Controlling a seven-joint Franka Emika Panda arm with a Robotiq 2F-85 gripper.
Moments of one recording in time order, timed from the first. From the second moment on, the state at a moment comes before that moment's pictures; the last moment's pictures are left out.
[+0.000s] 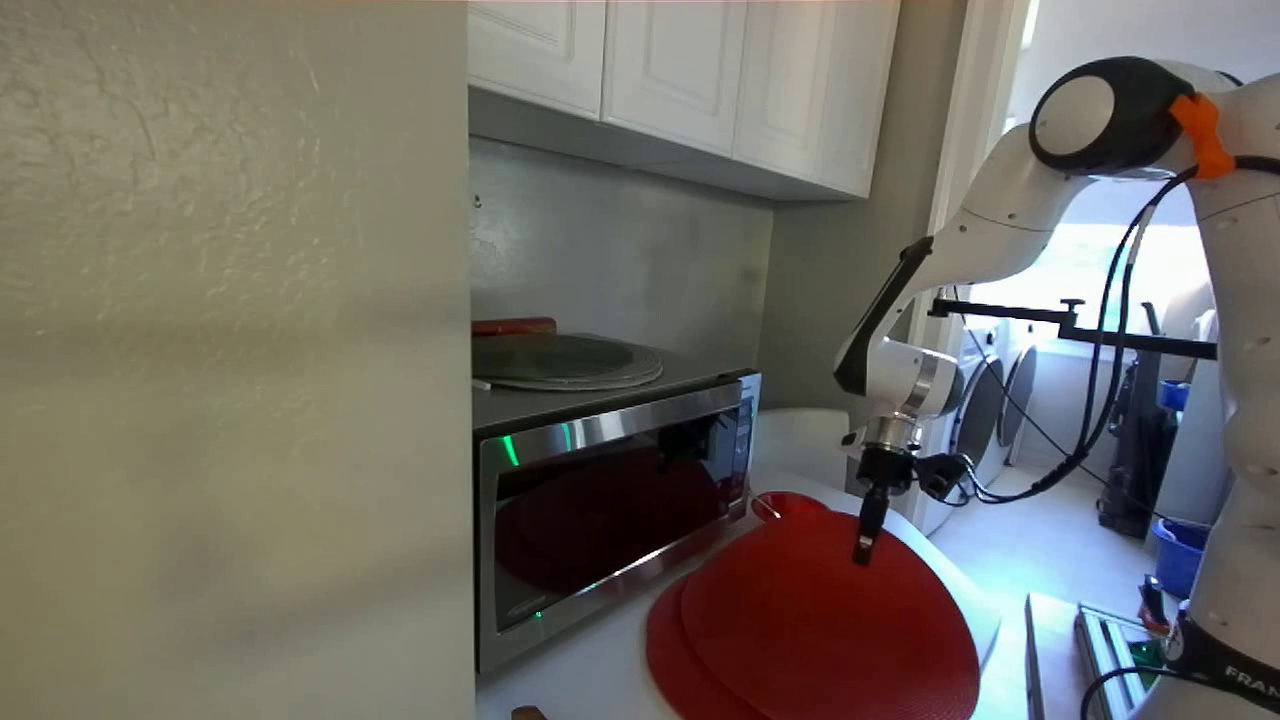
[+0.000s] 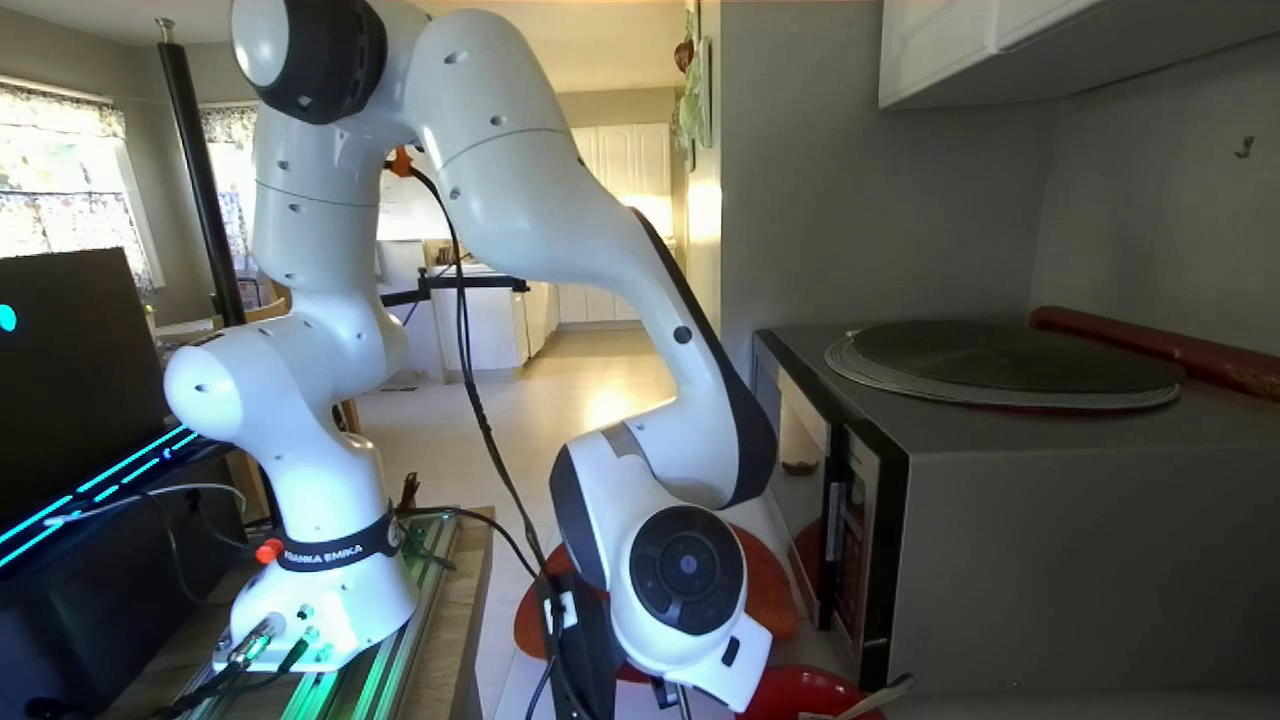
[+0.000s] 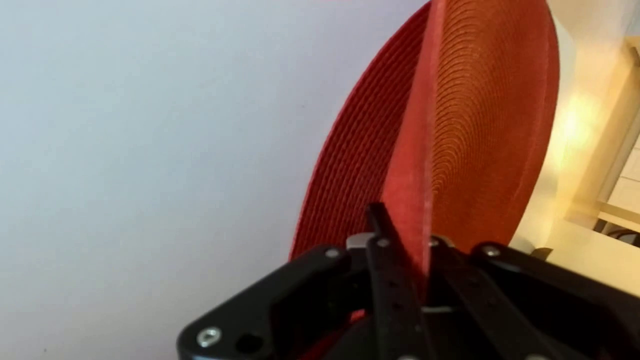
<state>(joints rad) -0.46 0.35 -0.20 -2.41 0.72 2.15 -1.38</state>
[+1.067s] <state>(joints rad) -0.32 -0.34 -0.28 -2.69 0.60 1.86 -1.40</state>
